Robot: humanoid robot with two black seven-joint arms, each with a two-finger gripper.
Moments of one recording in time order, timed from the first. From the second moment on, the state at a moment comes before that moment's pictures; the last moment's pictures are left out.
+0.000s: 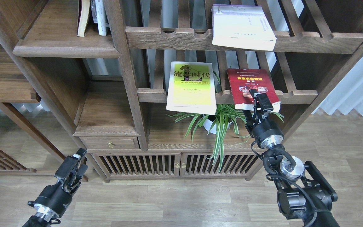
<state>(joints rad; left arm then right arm) 0.21 0.09 -1.40 -1.16 -0.11 -0.49 0.27 0.21 -0.01 1.41 0.95 0.28 0.28 -0.10</state>
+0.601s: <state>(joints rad) 0.21 0.09 -1.41 -1.16 -0.12 -0.49 0.27 0.22 0.00 1.41 0.94 0.28 0.27 0.00</state>
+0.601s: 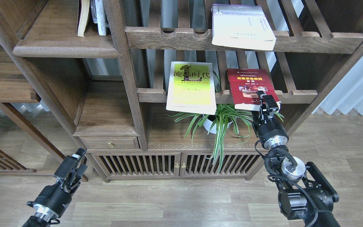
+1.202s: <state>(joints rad) 0.23 0.10 -1.45 -1.16 -0.13 -0.49 0.27 0.23 0.01 1.41 0.95 0.29 0.31 0.07</state>
